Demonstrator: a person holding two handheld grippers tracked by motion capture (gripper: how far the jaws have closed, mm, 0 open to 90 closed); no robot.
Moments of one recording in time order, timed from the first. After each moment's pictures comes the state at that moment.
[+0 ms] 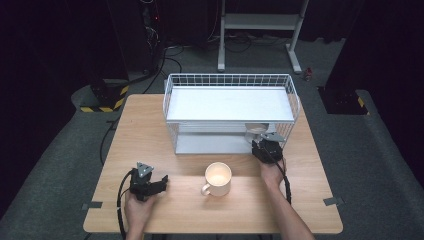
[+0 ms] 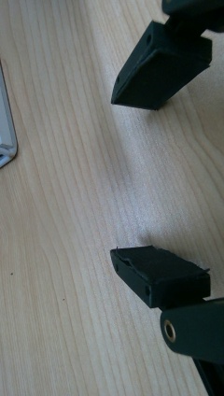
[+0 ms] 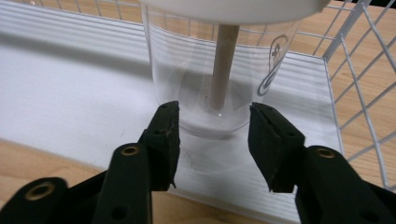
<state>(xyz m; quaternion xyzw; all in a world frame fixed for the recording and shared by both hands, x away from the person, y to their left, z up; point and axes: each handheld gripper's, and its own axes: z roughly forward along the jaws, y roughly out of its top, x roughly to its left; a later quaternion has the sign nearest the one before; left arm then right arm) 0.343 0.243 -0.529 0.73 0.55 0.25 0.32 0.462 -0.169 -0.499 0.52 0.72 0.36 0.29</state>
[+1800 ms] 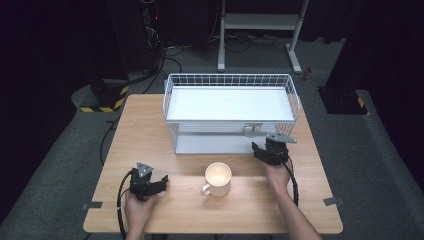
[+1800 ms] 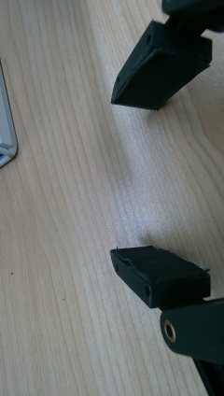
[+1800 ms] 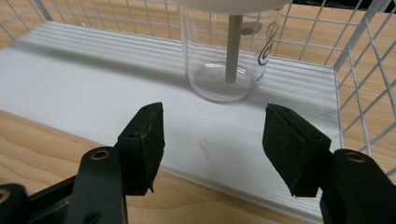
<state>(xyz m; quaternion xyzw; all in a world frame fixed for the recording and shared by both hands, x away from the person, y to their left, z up) 0.343 0.243 -0.529 0.73 0.55 0.25 0.32 0.445 -0.186 -0.480 0.50 0.72 0.41 0.24</state>
